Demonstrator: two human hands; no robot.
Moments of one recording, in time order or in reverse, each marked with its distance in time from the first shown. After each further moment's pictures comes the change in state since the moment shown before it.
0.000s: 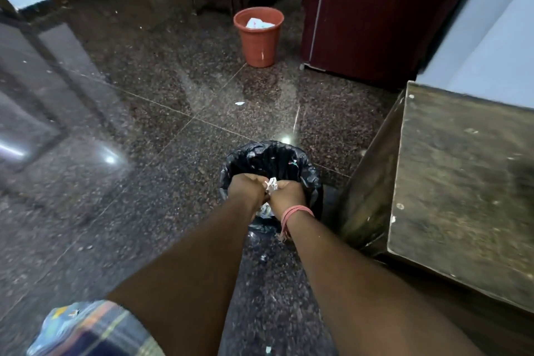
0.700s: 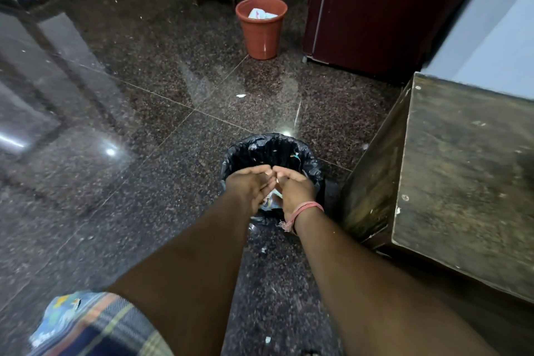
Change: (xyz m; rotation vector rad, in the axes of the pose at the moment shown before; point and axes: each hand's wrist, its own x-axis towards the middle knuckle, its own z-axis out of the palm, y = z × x) left_hand -0.014 -0.006 -0.008 -0.438 -0.146 -0.100; right_hand 0.000 0.006 -0.002 0.505 -0.008 0.115
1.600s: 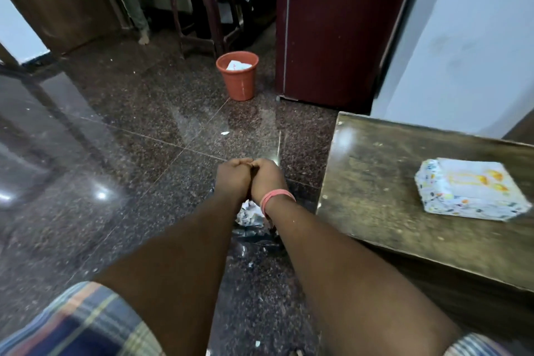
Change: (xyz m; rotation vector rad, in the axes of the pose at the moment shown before) left_hand -0.124 0.065 0.051 0.394 0.057 0.358; right_hand -0.128 -0.109 -0.015 -0.662 -0.071 -0.444
